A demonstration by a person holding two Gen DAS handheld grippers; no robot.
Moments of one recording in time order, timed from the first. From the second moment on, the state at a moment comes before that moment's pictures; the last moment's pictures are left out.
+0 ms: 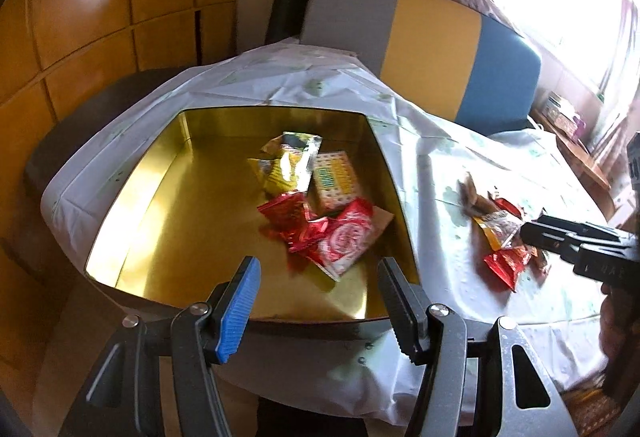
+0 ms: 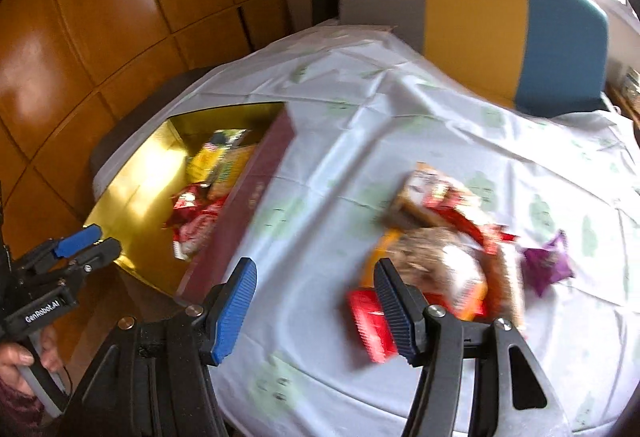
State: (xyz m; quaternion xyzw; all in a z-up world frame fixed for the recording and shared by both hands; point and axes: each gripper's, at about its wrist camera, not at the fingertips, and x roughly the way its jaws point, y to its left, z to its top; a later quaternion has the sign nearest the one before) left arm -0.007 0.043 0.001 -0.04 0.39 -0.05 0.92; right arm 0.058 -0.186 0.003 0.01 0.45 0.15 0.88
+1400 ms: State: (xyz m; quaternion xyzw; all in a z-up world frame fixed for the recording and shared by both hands) left arm 0.037 -0.168 -0.025 0.18 0.42 -0.26 0.85; right arm 0.057 -0.390 -0.008 0.17 0.46 -0.07 0.87
